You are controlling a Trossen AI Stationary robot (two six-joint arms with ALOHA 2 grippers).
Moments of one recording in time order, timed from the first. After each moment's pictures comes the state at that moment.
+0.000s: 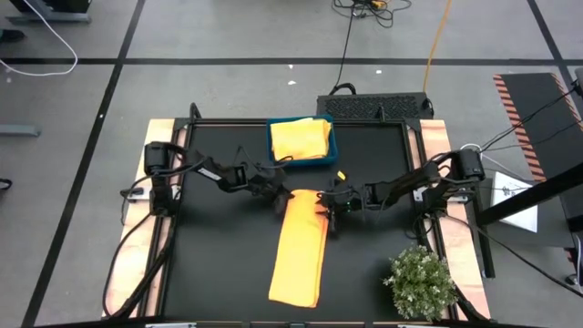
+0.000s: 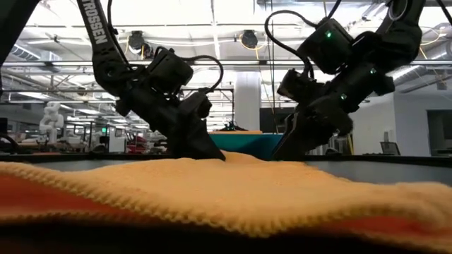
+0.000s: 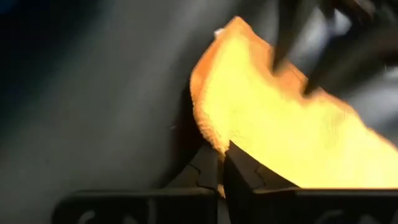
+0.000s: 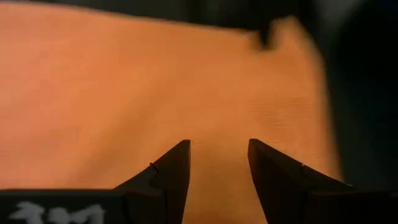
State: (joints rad) left arm 0.21 1.91 0.71 0.57 0.28 -0.42; right arm 0.01 1.66 0.53 0.43 0.04 0.04
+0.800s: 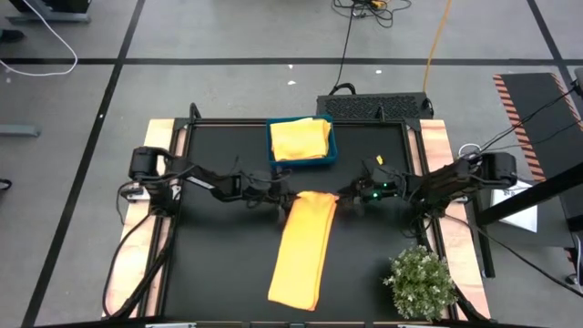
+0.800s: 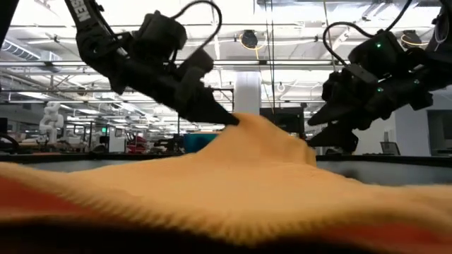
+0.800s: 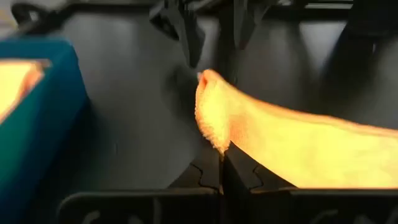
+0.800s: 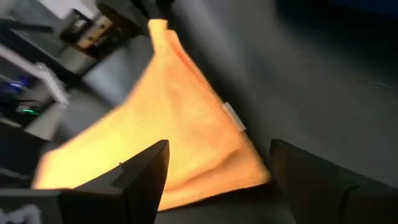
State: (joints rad) left arm 0.06 1.79 0.72 0.67 0.02 -0.01; right arm -0.24 1.35 0.12 0.81 -0.26 0.55
